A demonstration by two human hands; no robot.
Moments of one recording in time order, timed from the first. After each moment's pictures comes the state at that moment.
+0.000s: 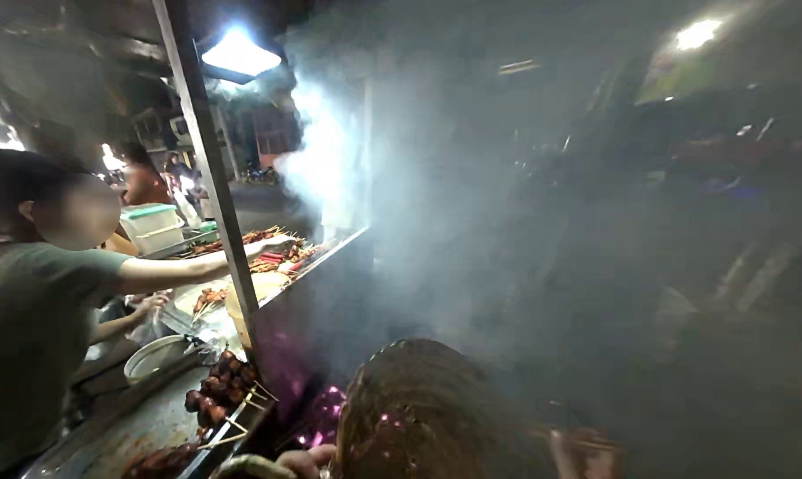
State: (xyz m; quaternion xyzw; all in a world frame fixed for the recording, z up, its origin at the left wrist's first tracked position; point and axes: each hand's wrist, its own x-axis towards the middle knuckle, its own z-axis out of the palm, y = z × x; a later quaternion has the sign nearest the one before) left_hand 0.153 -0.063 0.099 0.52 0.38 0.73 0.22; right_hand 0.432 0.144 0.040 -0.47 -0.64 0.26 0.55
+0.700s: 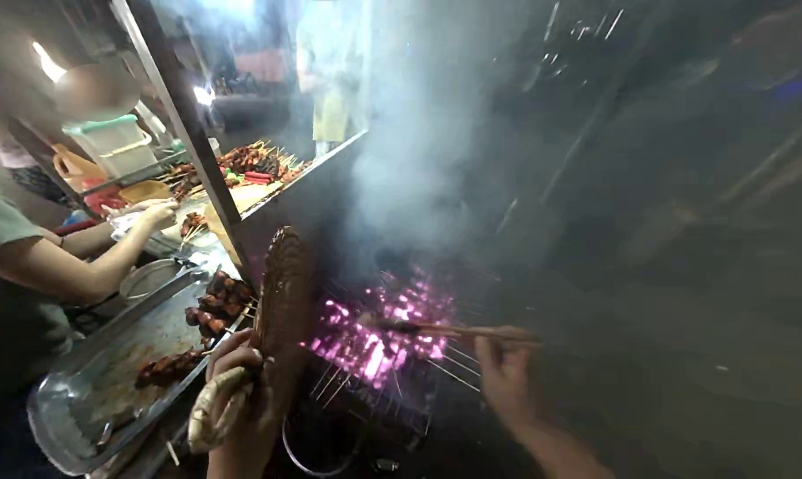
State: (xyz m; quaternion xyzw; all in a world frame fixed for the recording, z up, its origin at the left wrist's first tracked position) left_hand 0.111 -0.070 0.079 0.51 0.55 0.66 -0.09; right_hand 0.382 0.128 0.011 -0.37 -0.72 0.26 0.53
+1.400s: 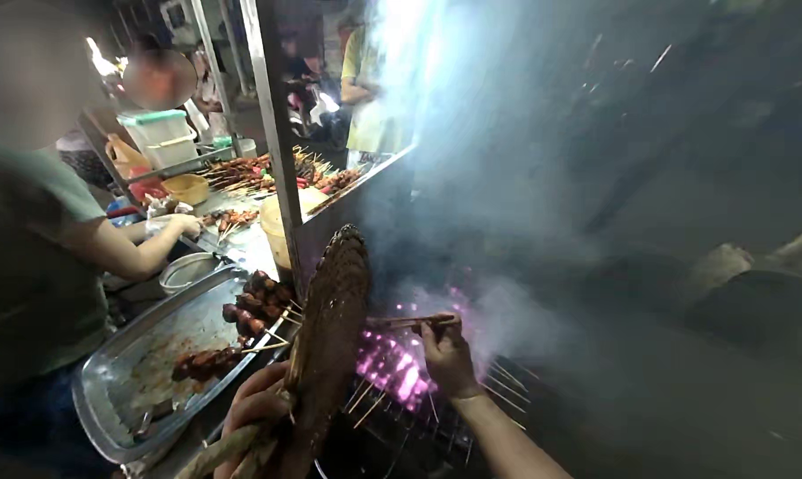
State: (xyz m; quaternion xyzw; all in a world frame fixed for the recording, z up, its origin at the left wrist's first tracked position) left_hand 0.091 -0.111 0.102 0.51 0.43 0.75 -0.01; right_hand 0.232 0.126 0.025 -0.37 -0.78 0.26 0.43
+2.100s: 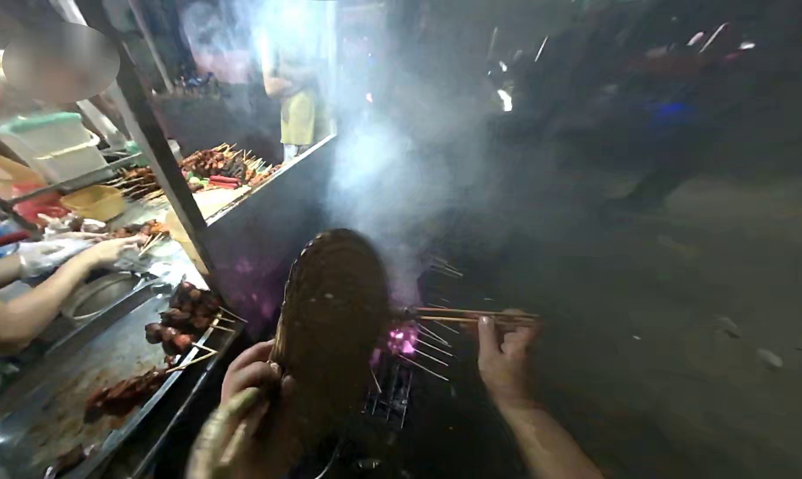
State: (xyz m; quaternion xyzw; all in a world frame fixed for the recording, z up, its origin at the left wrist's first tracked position) left_hand 0.136 -0.050 0.077 0.57 0.45 0.69 0.02; right_hand 0.399 0.142 0.028 -0.47 -0.63 0.25 0.56
